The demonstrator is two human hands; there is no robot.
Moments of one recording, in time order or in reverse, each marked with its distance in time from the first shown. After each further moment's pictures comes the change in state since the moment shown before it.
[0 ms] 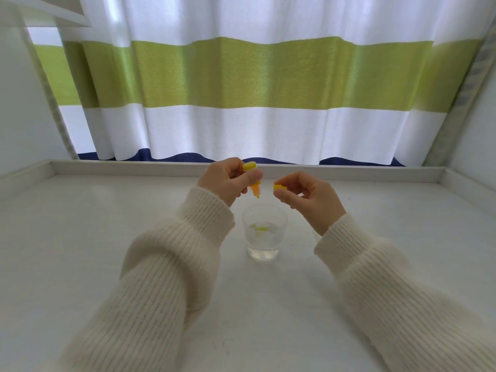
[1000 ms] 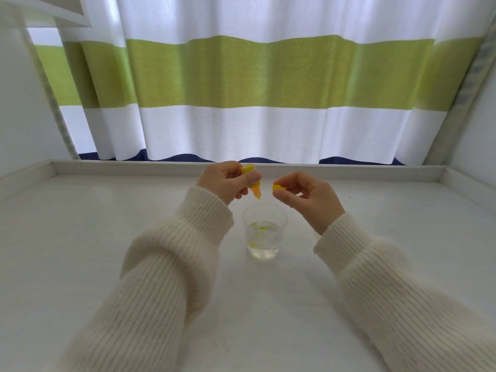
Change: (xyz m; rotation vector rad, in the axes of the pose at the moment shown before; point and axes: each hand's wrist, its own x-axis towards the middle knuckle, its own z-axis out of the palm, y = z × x) left_hand 0.000 -0.004 -0.001 -0.165 -0.034 -0.065; right_hand 0.000 0.002 0.002 0.016 -0.002 -0.017
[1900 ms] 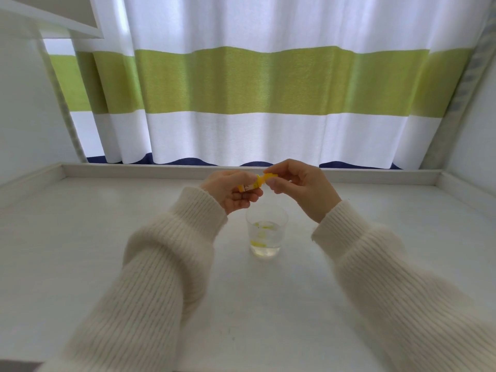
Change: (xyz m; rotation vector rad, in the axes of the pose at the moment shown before) left_hand -0.009 0.014 -0.010 -0.468 -0.196 -0.320; right_hand 0.008 -0.033 -0.002 0.106 -0.126 -0.131
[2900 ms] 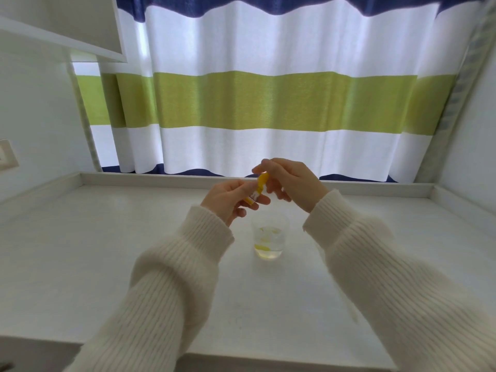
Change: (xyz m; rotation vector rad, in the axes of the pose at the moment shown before) left_hand -0.038 -0.001 0.003 0.114 0.071 0.213; right_hand 0.009 -0.050 0.011 -0.152 -0.084 0.059
